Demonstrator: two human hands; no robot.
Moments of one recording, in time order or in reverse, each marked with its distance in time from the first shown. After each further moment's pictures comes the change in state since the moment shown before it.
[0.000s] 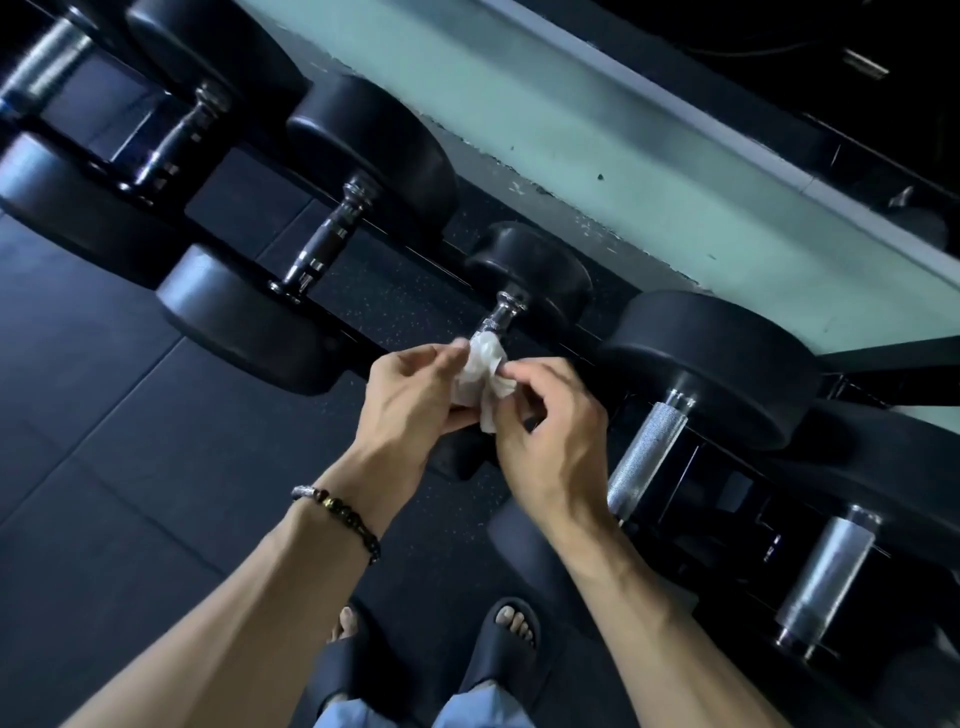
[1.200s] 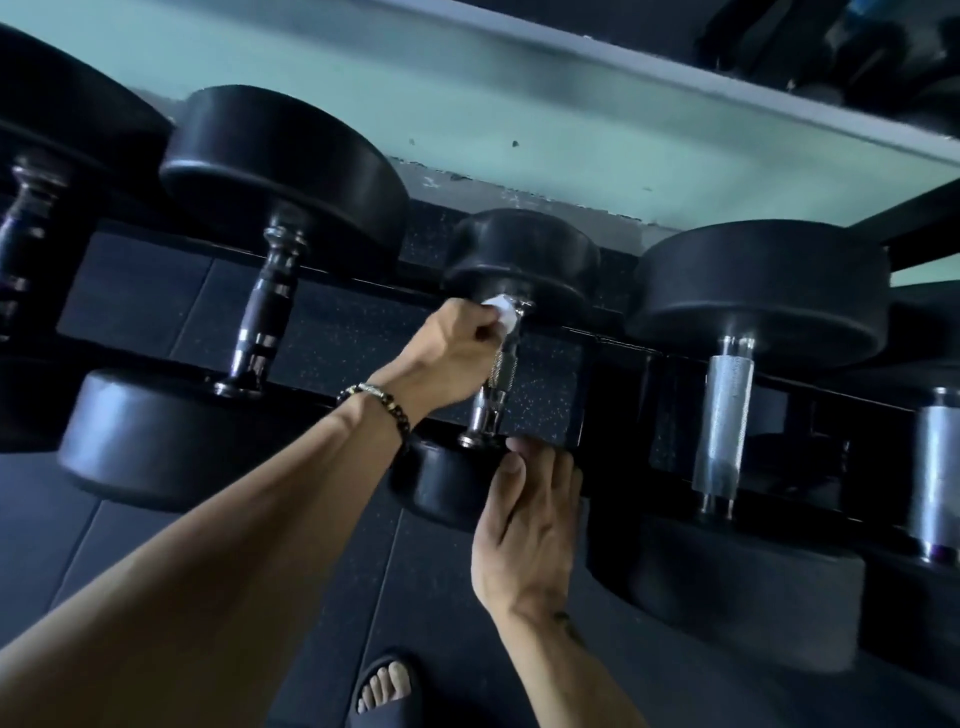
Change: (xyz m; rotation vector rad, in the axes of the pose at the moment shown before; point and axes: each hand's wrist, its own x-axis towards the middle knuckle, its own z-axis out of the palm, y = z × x) left_hand 0.154 0.004 -0.005 0.947 -0.567 0.328; right_hand -0.053 0.020 0.138 -0.287 0.384 0.464
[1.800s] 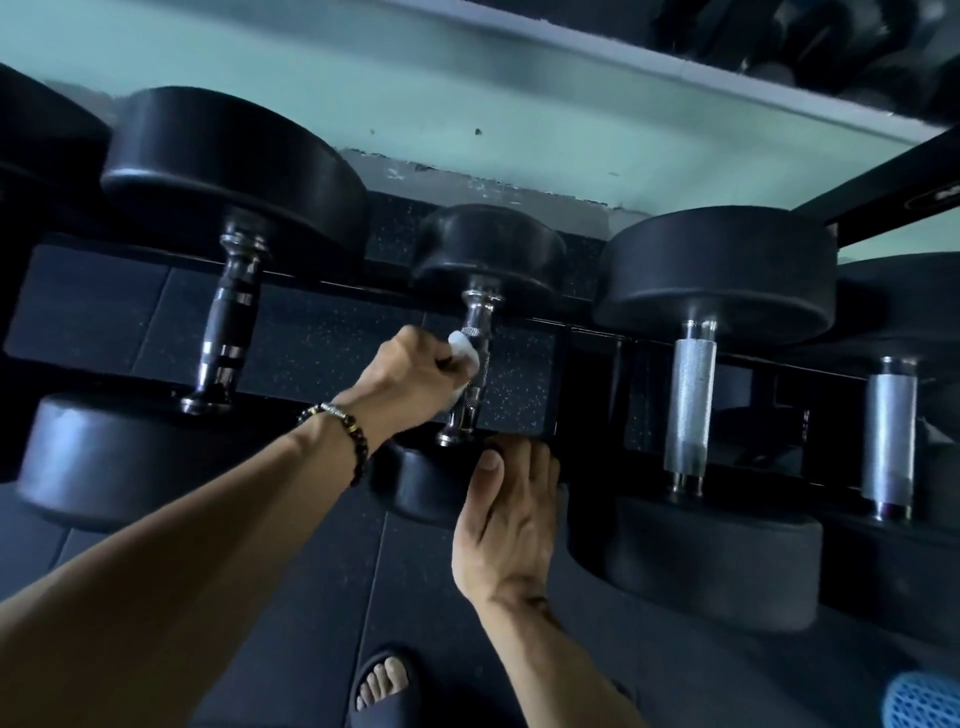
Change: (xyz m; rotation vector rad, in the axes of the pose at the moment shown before) left_hand -0.005 -0.016 0.003 0.158 -0.027 -0.143; right_hand -0.001 0.001 0.003 -0.030 0.037 0.023
